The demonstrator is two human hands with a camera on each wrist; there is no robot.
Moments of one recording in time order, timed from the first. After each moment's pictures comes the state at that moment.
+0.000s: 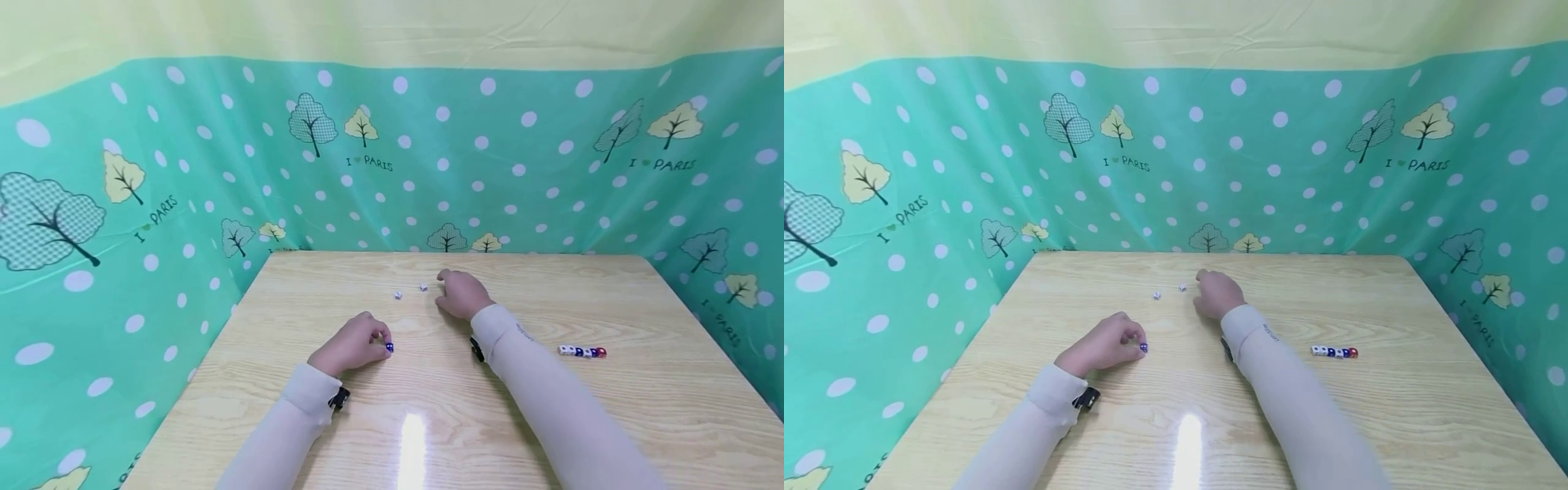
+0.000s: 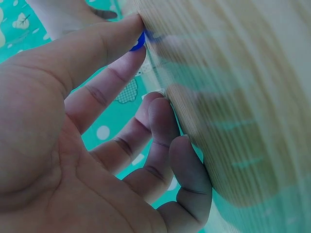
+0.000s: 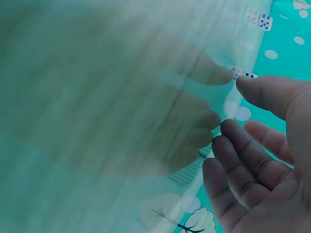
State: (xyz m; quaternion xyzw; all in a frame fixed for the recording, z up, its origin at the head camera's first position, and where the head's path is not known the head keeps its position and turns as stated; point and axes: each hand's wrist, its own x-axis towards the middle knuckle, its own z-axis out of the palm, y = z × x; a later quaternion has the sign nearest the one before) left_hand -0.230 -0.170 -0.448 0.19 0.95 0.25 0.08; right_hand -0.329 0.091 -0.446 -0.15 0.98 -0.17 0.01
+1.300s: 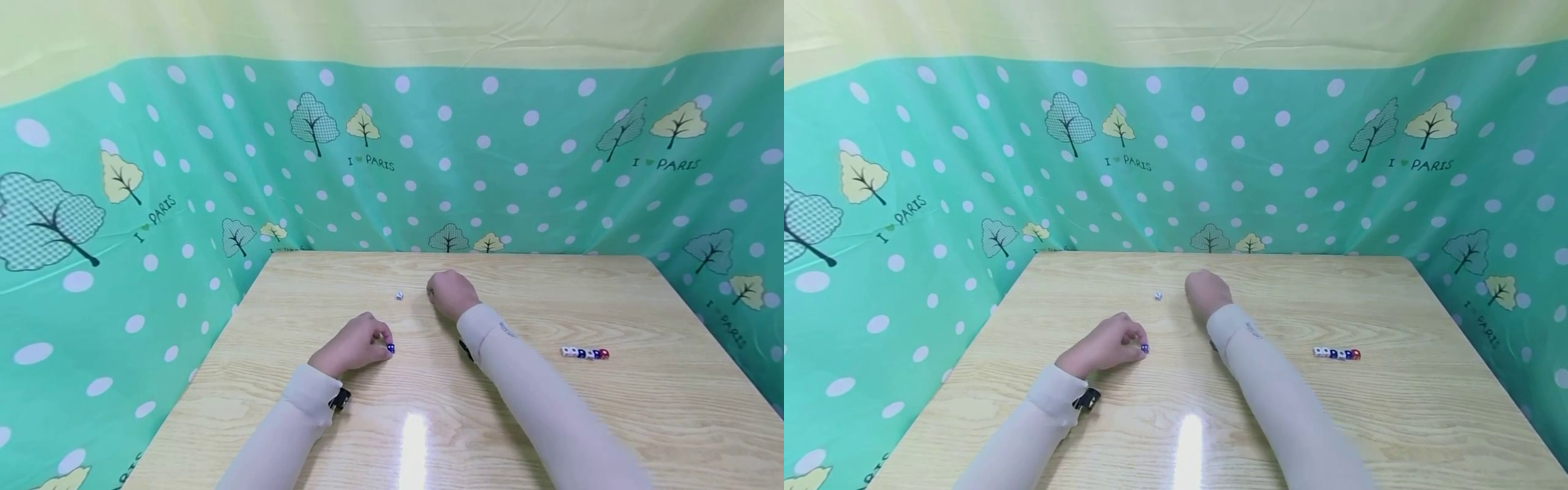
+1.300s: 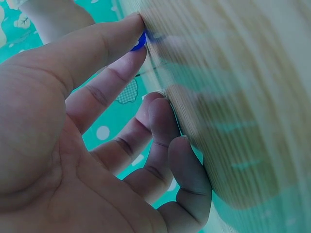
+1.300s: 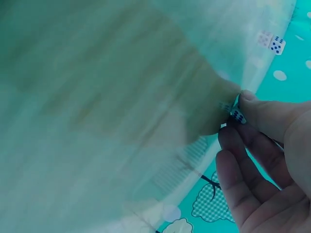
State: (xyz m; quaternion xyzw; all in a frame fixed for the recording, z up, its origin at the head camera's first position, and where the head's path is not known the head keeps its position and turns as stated) left_hand -0.227 -0.169 -0.442 0.19 0.94 0.26 0.08; right_hand -0.328 0.065 -0.443 -0.19 0.97 -0.11 -0.03
